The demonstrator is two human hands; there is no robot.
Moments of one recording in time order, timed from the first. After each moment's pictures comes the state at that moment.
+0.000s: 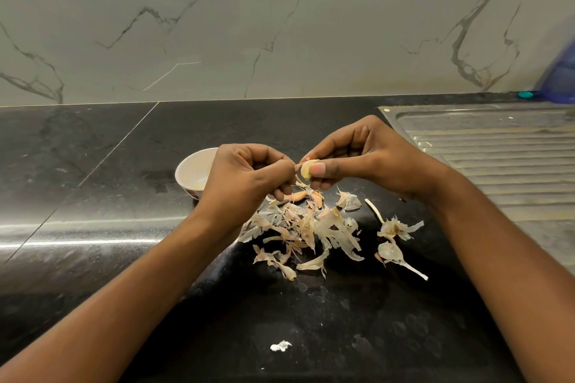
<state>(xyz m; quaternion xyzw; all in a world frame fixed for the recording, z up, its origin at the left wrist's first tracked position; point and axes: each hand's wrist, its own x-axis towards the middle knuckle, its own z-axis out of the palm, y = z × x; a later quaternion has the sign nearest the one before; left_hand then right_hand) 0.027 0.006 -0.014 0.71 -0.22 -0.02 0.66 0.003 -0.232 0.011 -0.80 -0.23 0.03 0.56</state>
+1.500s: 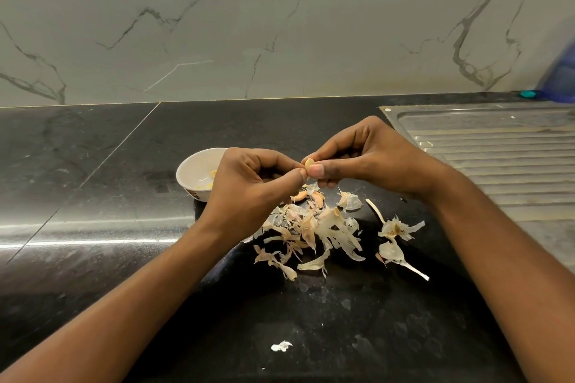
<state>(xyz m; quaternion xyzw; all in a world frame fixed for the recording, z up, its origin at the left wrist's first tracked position) 0.022 0.007 -0.018 0.74 -0.31 0.06 0.59 0.006 -0.232 0.010 -0.82 -0.21 0.01 0.53</state>
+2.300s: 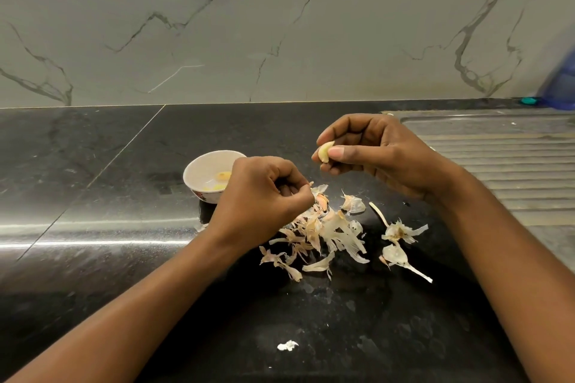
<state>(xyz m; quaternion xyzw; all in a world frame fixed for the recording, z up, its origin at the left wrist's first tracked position) 0.019 0.005 -0.025 0.81 -0.33 0.11 0.47 0.006 -0.239 0.012 -0.75 -0.21 0.02 0.63</state>
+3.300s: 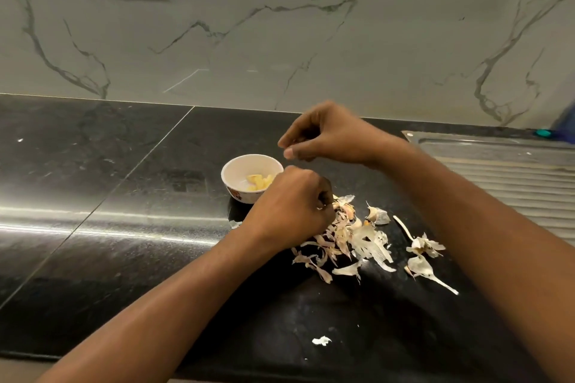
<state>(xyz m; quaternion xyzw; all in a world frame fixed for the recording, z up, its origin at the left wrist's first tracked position) 0.027 0.010 -0.019 0.88 -0.36 0.12 0.30 0.072 -0.144 0.053 -0.91 -0.20 -0.01 0.37</state>
